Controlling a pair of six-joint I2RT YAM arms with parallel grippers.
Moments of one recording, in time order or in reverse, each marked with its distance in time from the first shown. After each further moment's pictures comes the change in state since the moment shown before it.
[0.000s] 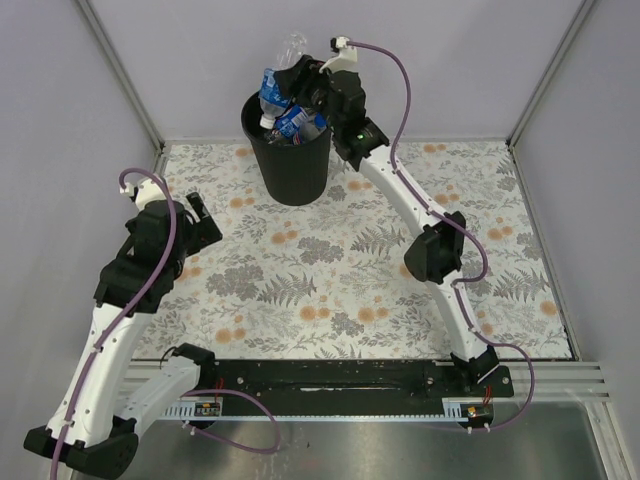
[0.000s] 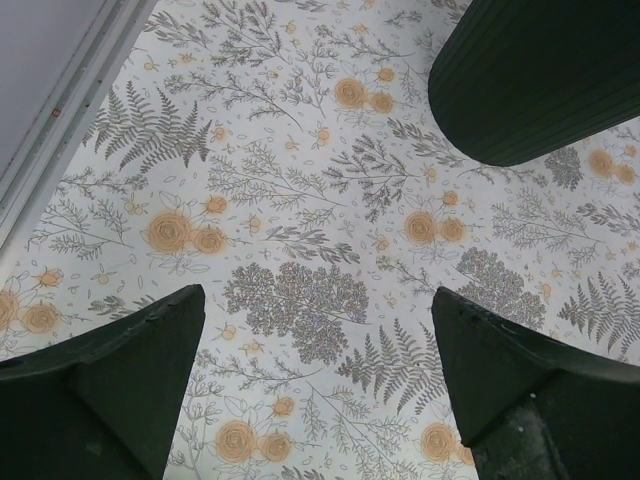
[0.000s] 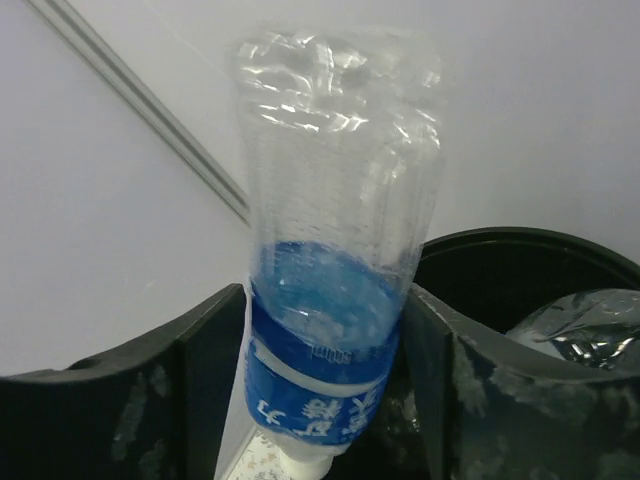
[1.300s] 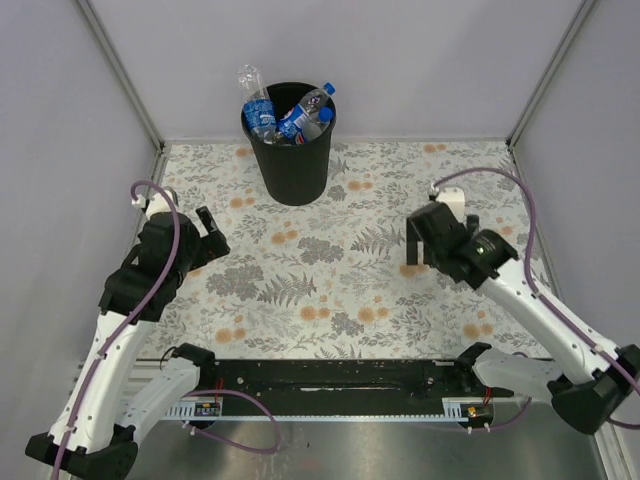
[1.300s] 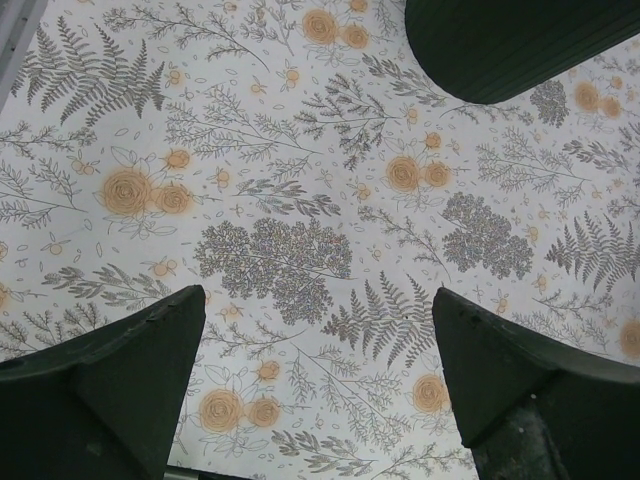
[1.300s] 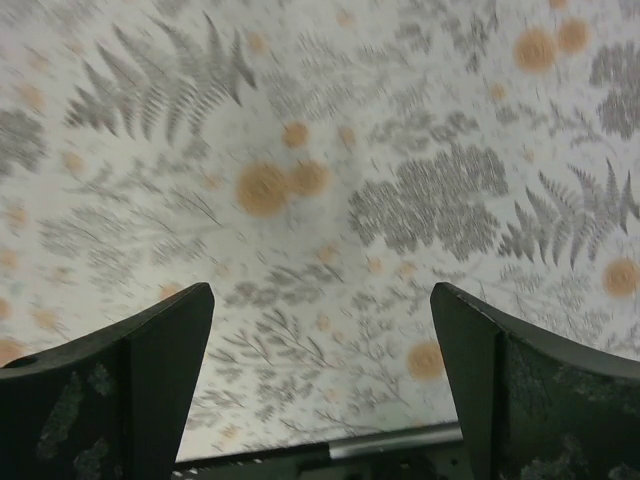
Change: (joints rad) left arm 0.000 -0.055 -0.089 -0.013 0.120 -0.022; right arm 0.047 -1.223 -1.313 -0.993 0.495 -0.109
